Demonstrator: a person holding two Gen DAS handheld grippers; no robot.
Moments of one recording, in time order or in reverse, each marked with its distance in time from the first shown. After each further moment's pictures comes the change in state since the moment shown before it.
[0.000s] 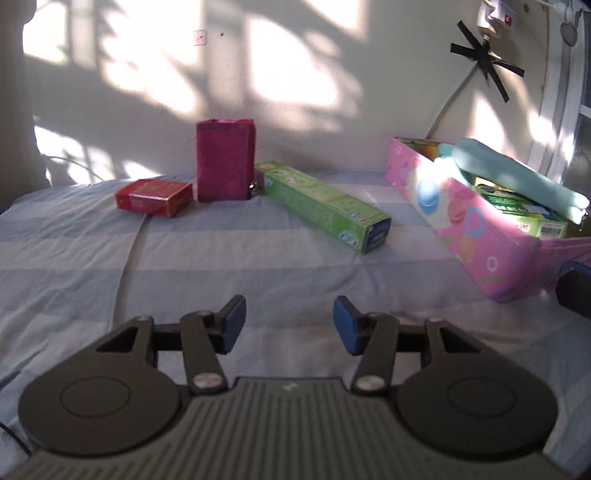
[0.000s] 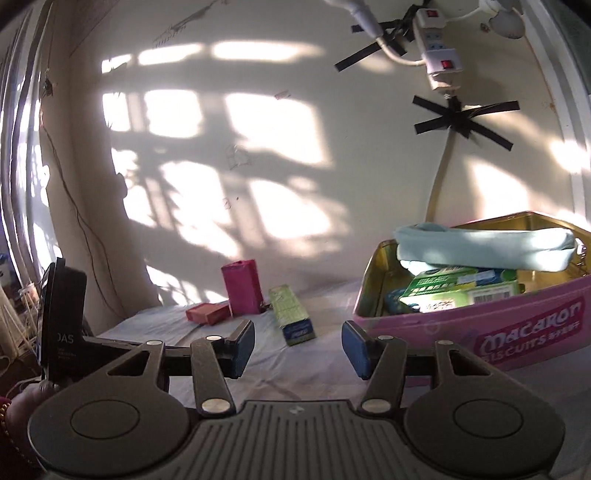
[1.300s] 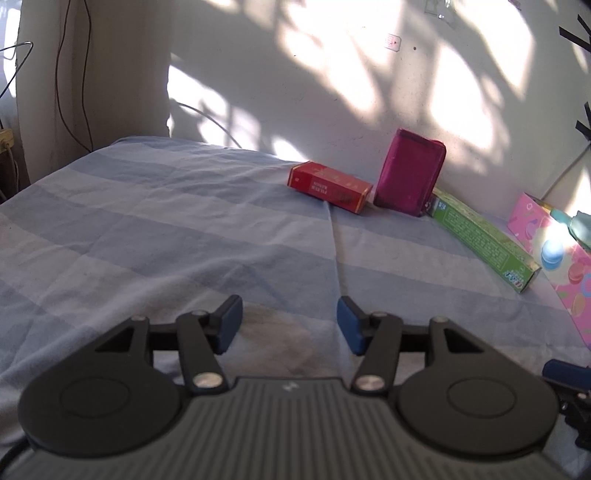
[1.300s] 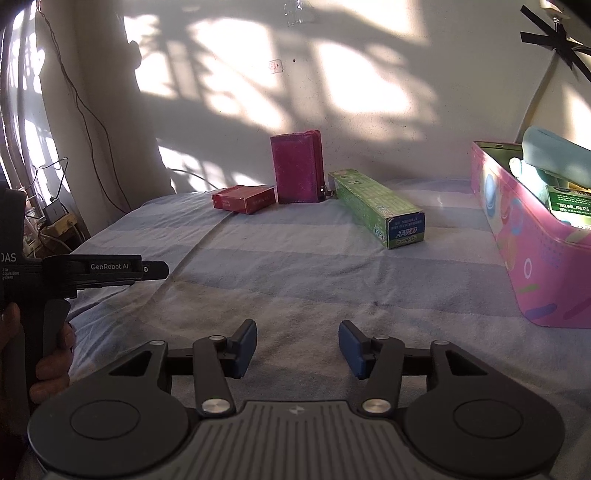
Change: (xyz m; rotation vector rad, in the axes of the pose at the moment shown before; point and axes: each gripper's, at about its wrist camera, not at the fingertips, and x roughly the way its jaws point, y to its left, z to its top) left arm -0.005 0.134 -0.013 -0.238 -0.040 0.128; right arm 0.103 0.078 -0.022 -0.091 0.301 -0.008
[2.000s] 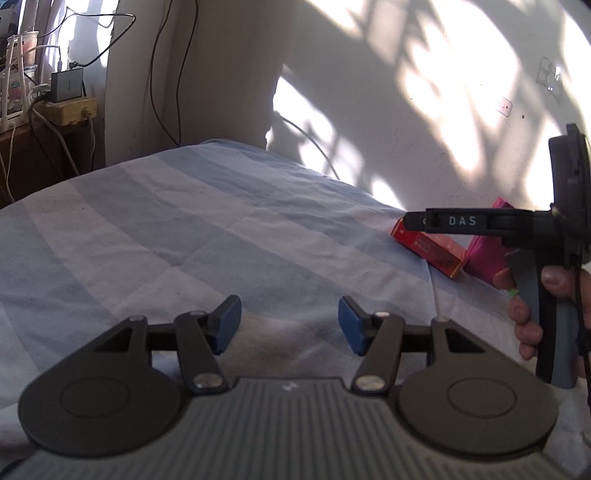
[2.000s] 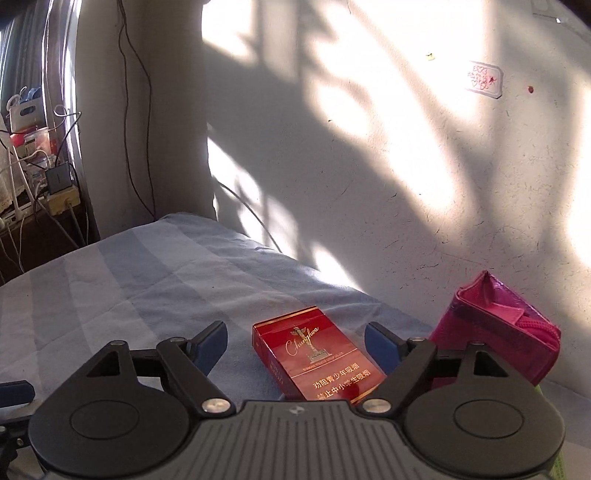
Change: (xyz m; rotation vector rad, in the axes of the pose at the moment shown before) left arm 0.005 0.048 0.017 -0.211 -0.068 0.183; right arm 0.235 0.078 0.165 -0.364 0.059 0.146
